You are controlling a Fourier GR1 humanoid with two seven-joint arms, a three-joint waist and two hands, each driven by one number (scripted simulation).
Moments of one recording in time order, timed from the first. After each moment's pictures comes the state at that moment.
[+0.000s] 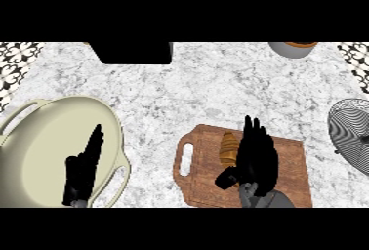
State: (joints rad) left arm 0.07 0.19 -0.17 -1.42 0.04 0.27 0.03; right arm -0.19 -0.01 0.49 -1.69 1.03 0.11 1.21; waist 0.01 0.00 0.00
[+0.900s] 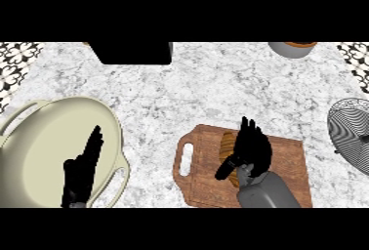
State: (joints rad) left arm 0.08 0.18 -0.16 -1.42 0.03 0.26 0.02; right arm -0.28 -0.01 0.41 -1.49 0.88 0.13 1.21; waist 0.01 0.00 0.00
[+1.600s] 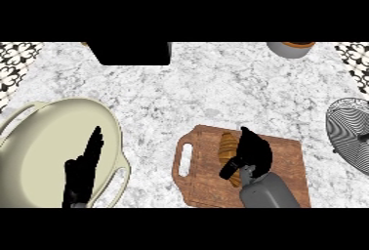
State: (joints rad) left arm 0.09 0.17 -0.15 -1.42 0.02 0.26 0.02; right arm -0.25 -0.02 0.38 -1.41 0.83 0.10 1.17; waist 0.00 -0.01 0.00
